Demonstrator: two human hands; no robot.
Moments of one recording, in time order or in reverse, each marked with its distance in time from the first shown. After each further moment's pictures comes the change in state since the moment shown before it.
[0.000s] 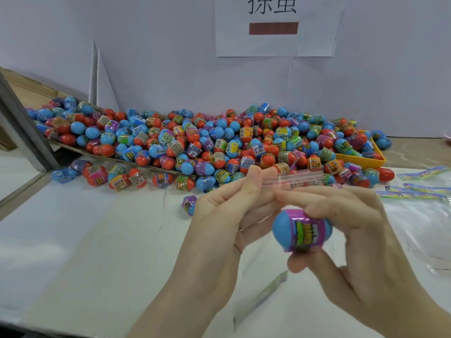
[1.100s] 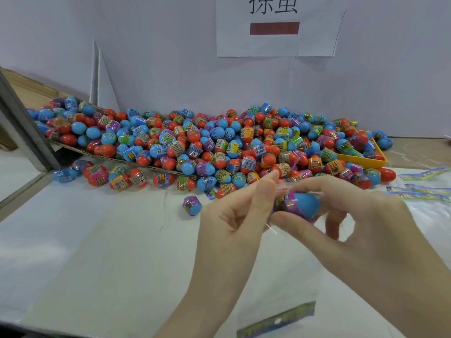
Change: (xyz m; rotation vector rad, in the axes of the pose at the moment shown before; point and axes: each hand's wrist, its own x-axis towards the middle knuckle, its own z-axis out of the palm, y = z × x) left_hand -0.004 -0.015 0.002 0.288 -0.010 0.330; right_hand -0.018 -0.025 -0.024 -0.084 0.041 0.322
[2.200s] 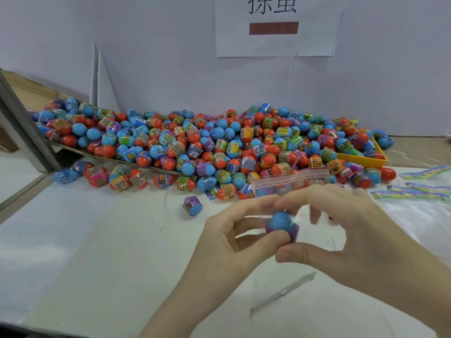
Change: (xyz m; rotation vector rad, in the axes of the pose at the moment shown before) left_hand -0.005 -0.018 -0.023 0.090 -0.189 -0.103; right_hand -0.003 0.028 0.001 0.037 -0.134 -0.139
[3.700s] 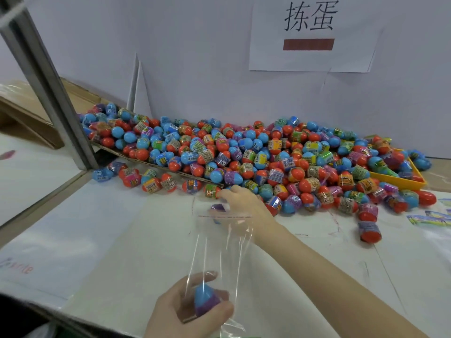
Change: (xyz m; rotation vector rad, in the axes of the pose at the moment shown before) left_hand -0.070 -0.040 -0.055 0.031 0.480 -0.476; right_hand 0.132 0.025 0.162 -0.146 -0.237 0.028
